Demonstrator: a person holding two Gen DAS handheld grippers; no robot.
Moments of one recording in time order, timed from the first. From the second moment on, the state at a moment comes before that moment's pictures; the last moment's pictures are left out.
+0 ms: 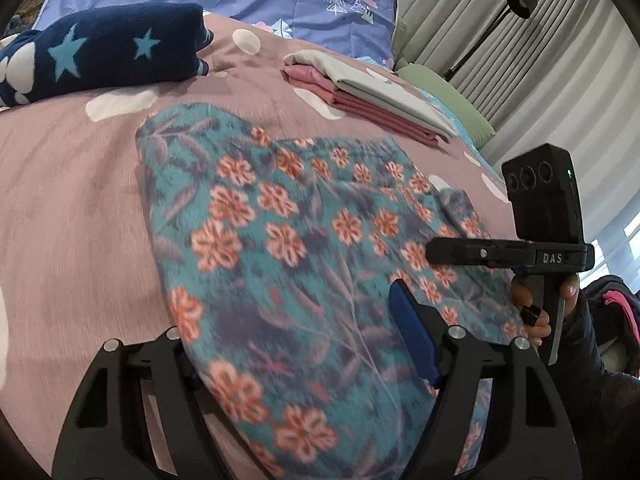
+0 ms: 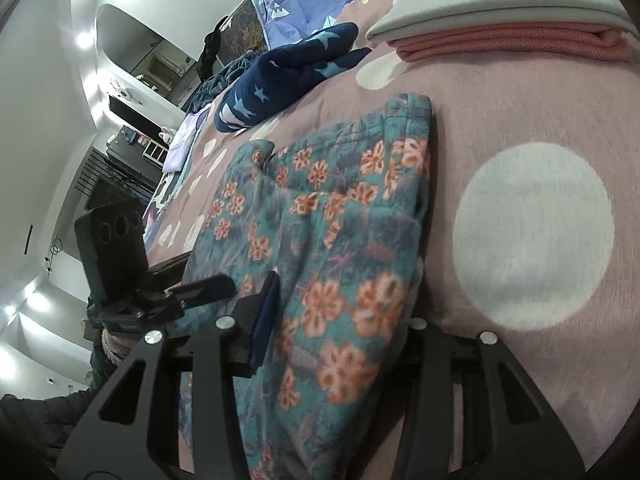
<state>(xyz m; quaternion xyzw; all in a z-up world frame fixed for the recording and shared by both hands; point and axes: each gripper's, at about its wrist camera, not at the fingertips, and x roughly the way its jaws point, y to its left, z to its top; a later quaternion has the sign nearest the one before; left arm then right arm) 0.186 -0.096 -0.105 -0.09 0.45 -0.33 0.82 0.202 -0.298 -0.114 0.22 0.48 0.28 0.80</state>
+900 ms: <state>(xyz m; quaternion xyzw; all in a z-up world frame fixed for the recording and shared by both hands) 0.154 -0.110 -0.033 -0.01 0.35 -0.33 0.87 0.143 -0.274 -0.032 0.10 0.38 0.20 0.90</state>
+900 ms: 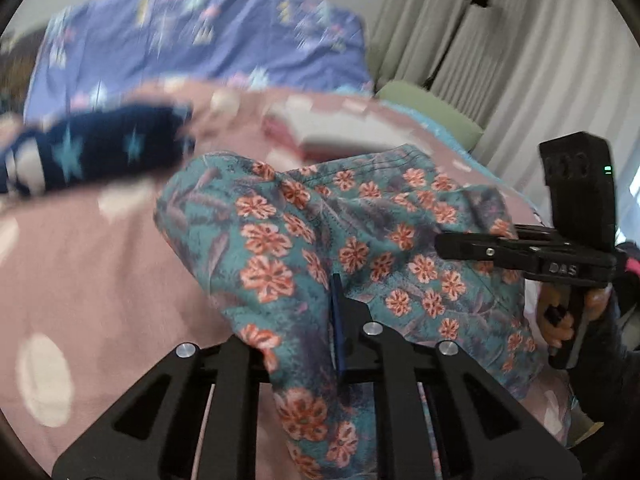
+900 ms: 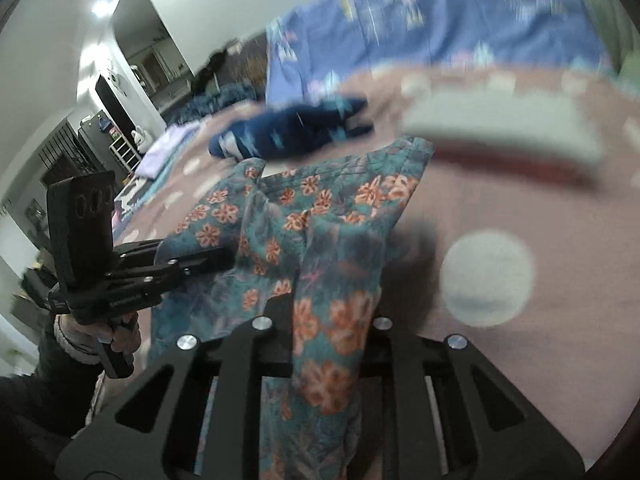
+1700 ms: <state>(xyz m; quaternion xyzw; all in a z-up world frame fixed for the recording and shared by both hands) 0.009 -0.336 0.120 0.13 0.13 -0.48 0.86 -0.116 -0.410 0.109 0.04 0.13 -0.08 0.99</state>
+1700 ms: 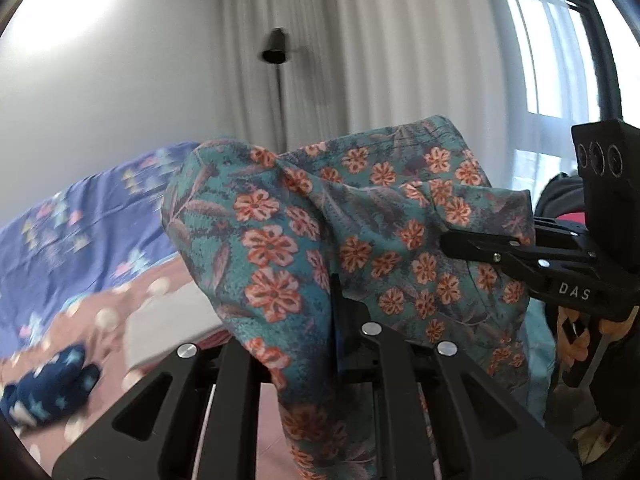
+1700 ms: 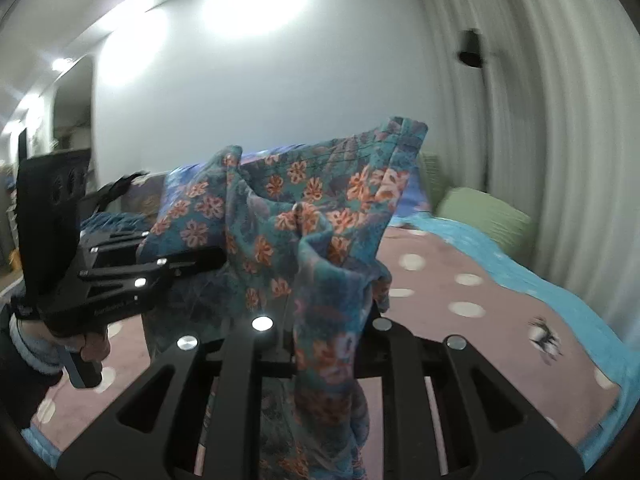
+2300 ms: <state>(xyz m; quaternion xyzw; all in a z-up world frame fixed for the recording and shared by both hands) 0.021 -0.520 0.121 0.18 0.12 -0.53 0.82 -0.104 -0.568 0.099 0.09 0.13 -0.24 0.96</state>
